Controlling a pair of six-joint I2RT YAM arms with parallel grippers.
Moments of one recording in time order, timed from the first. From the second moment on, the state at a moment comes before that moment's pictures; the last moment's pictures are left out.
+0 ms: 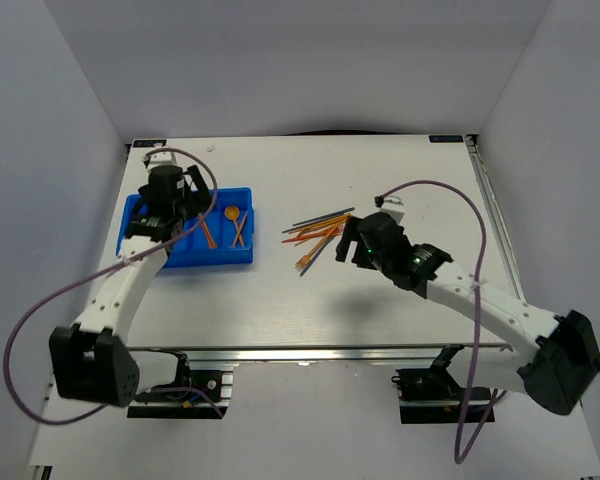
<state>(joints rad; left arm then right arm) -0.15 1.31 1.05 -0.33 -0.28 -0.41 0.79 1.12 0.85 -0.42 0.35 0.73</state>
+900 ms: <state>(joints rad) -0.15 0.84 0.72 -0.39 -0.31 -0.35 0.79 1.96 1.41 -0.62 0.50 0.92</state>
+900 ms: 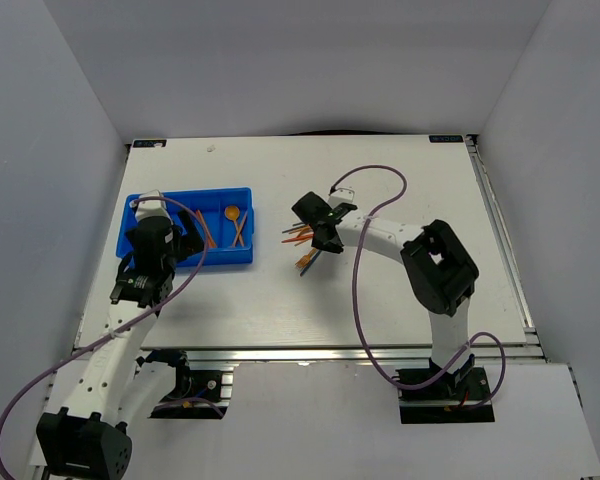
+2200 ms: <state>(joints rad) -0.16 0.84 0.72 -0.39 -0.27 -0.35 0.77 2.02 1.44 -0.60 0.46 0.95</state>
